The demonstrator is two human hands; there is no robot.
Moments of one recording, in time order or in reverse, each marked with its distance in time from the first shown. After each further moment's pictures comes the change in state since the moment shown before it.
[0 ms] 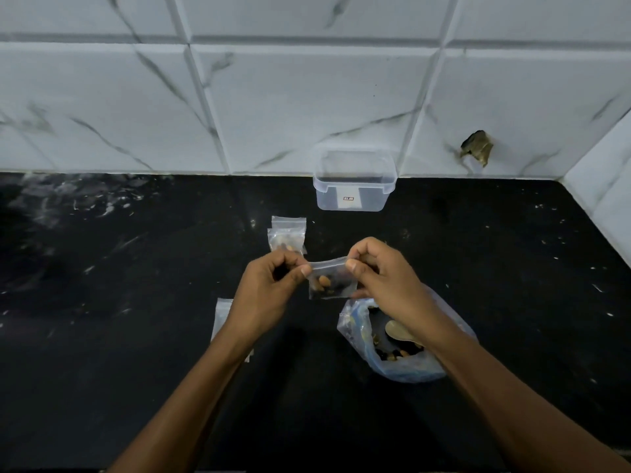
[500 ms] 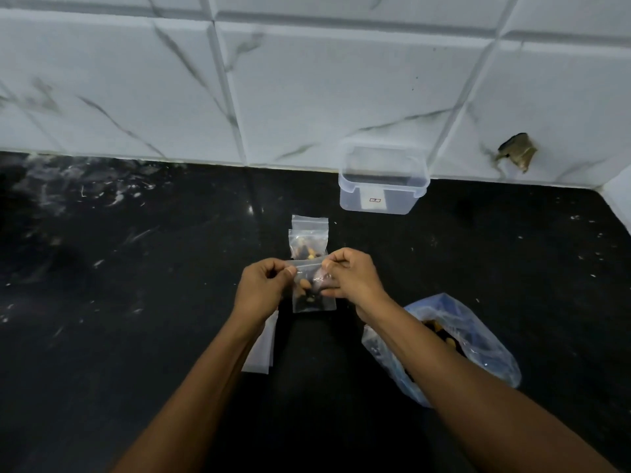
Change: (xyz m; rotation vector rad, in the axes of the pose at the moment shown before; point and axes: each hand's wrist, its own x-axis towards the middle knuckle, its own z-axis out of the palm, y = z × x) left_hand 0.042 -0.071 -0.025 -0.169 0.138 -0.415; right_hand 0.083 0.028 0.085 0.258 0.060 0.364
